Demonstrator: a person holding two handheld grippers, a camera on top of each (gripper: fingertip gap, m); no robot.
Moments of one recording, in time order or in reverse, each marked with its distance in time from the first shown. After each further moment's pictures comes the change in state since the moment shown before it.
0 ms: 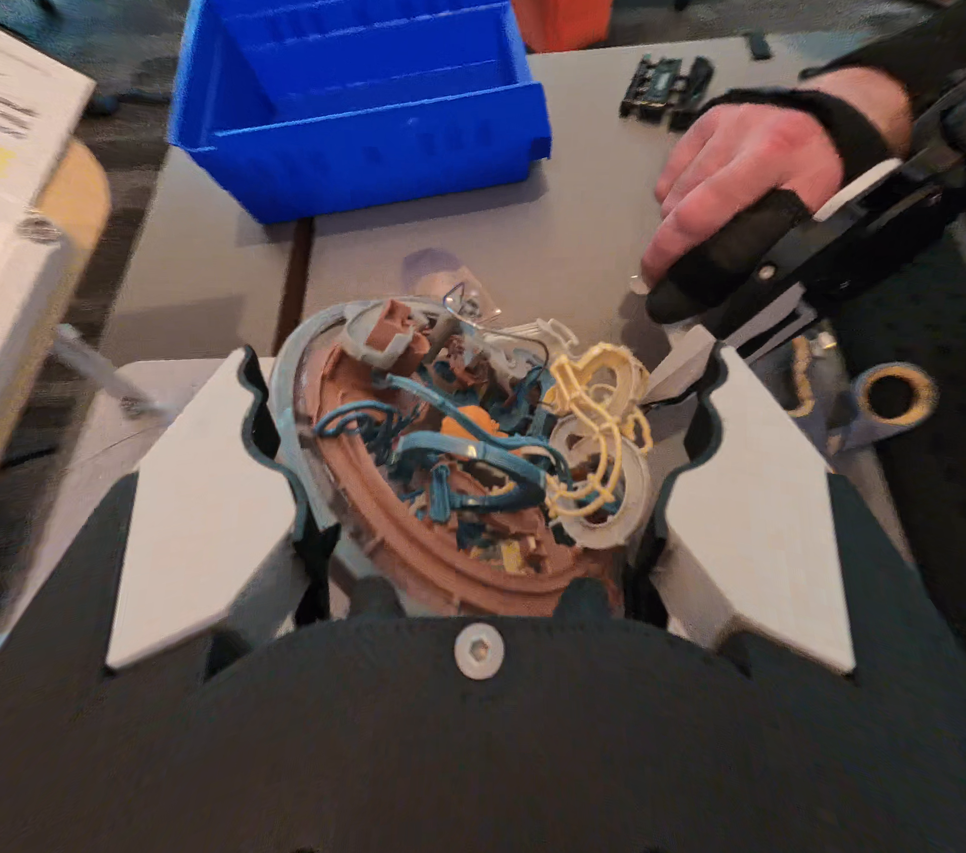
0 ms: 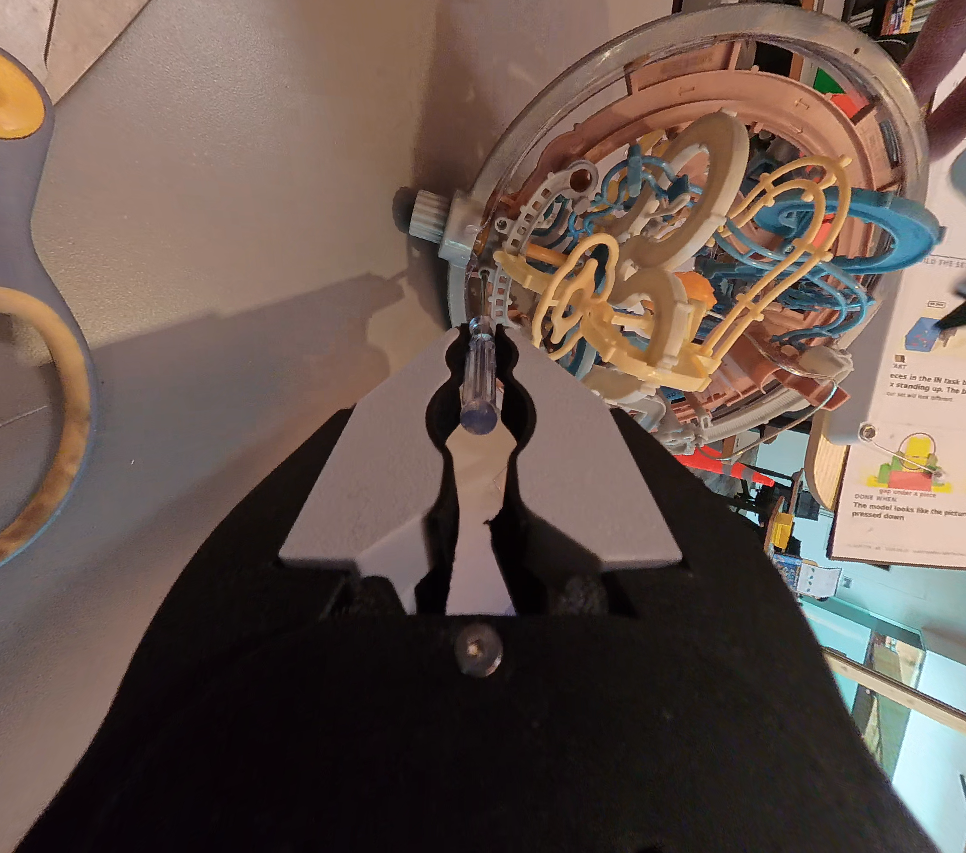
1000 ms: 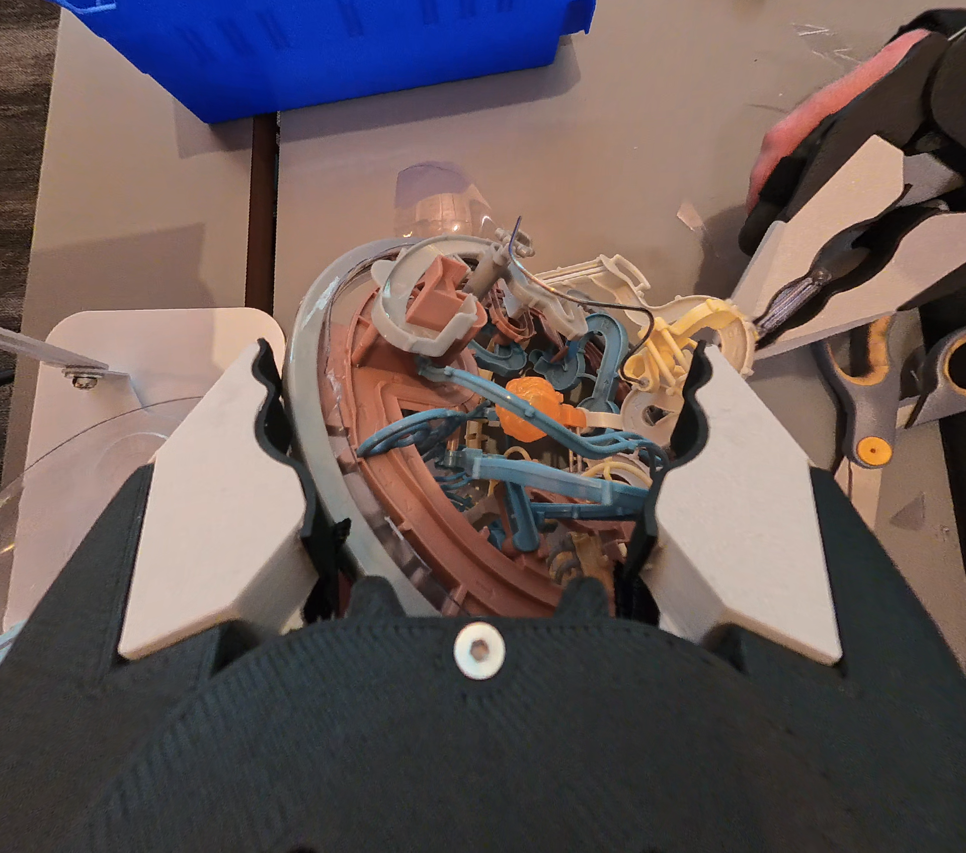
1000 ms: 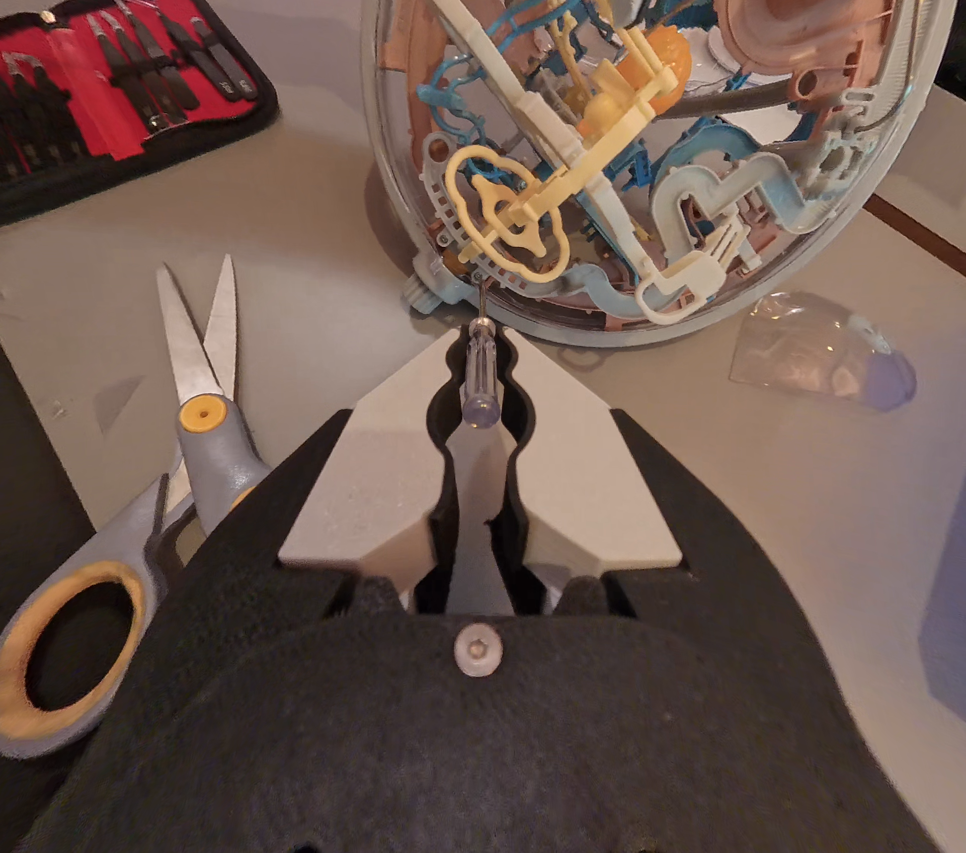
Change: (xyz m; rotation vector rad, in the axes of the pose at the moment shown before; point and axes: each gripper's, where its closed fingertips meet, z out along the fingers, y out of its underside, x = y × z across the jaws) left arm -0.017 0.031 0.041 -0.234 0.025 -0.014; right arm -0.013 0.007 -0.016 0.204 -0.070 1.064
